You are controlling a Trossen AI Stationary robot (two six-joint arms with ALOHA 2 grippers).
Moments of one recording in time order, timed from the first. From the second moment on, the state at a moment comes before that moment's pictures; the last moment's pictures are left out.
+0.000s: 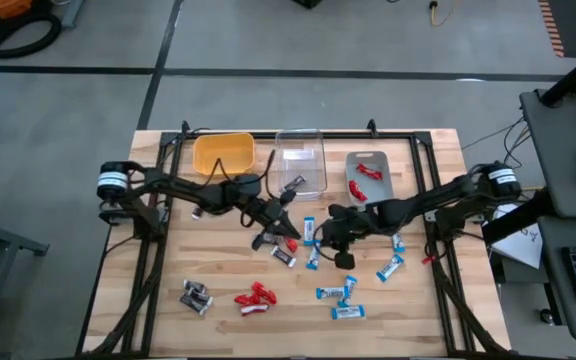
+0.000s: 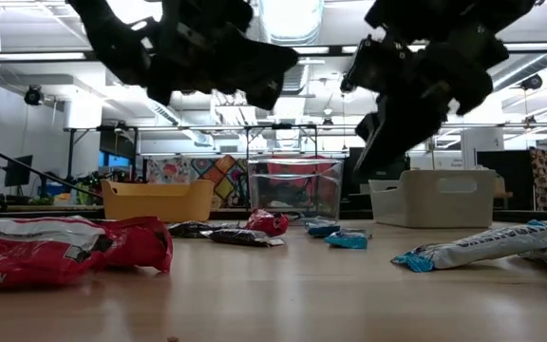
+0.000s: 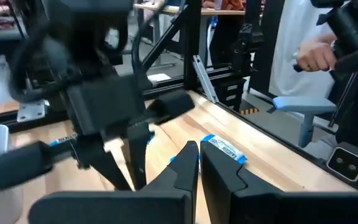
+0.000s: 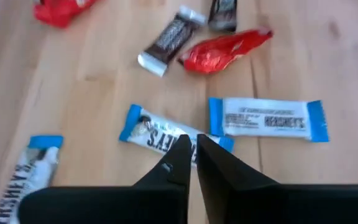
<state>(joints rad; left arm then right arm) 0.11 1.66 0.78 0.71 0.65 0.12 0.12 1.54 0.76 -0.04 -0.06 0.10</state>
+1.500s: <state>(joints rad) 0.02 1.38 0.59 0.70 0.26 0.09 0.04 1.88 0.88 0.03 -0.29 -0.47</state>
